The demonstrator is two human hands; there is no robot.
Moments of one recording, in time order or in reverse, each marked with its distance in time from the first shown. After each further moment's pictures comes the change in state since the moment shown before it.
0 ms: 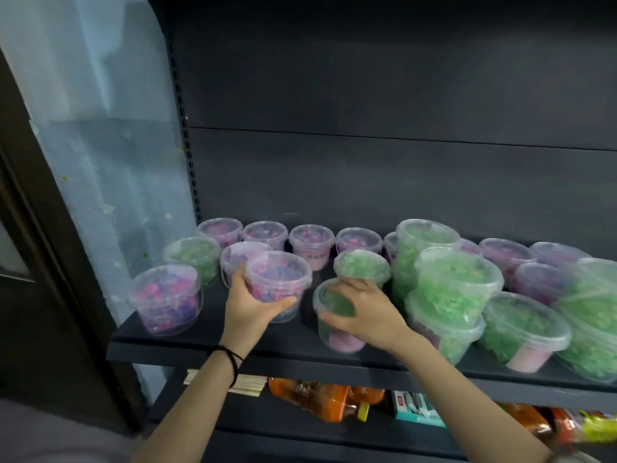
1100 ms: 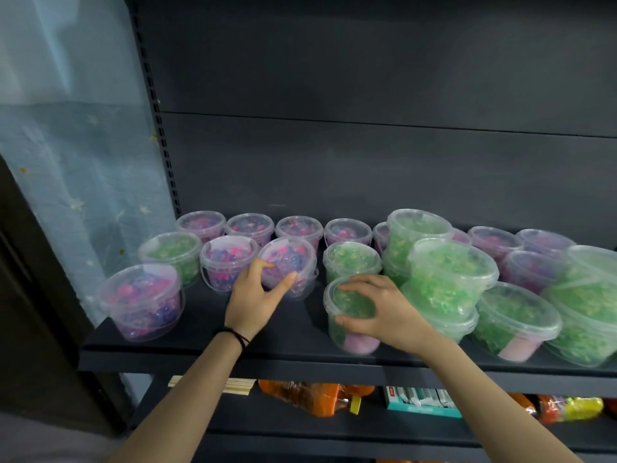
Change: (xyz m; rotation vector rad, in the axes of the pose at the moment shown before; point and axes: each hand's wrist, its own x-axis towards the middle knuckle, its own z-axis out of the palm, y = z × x) left_hand 0.024 -0.013 0.031 0.394 -0.166 0.069; right_hand -0.024 0.023 -0.023 0.085 0.051 -0.027
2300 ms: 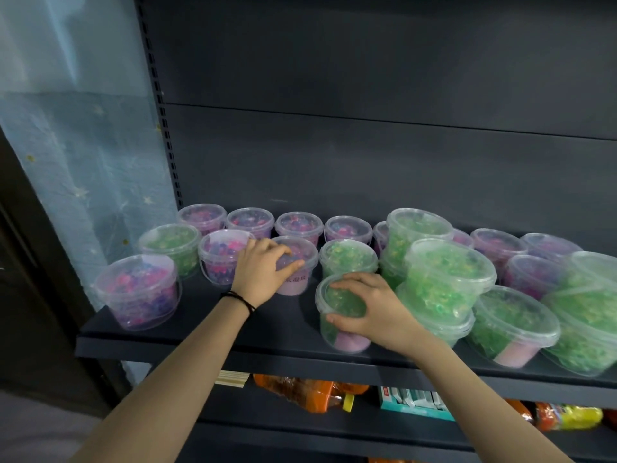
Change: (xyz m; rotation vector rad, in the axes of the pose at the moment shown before) left_hand 0.038 0.018 0.002 0.483 0.033 0.297; right_hand 0.005 0.002 0.004 0.007 0.002 -0.030
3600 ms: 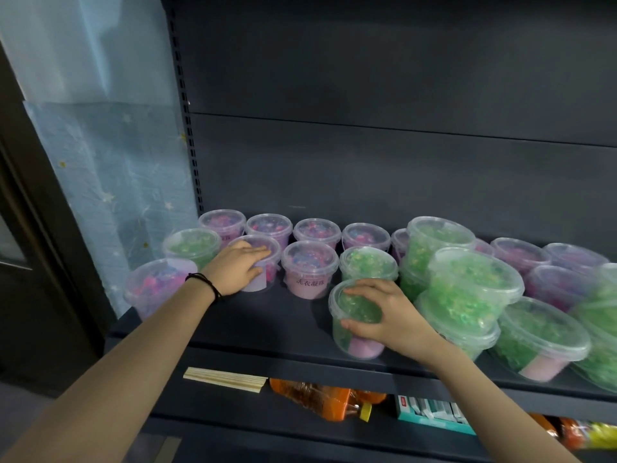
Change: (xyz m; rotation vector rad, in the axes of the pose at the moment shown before) left_hand 0.010 -0.079 -0.052 0.165 -0.365 0.079; right_hand 0.010 -0.001 0.010 0.041 0.016 -0.038
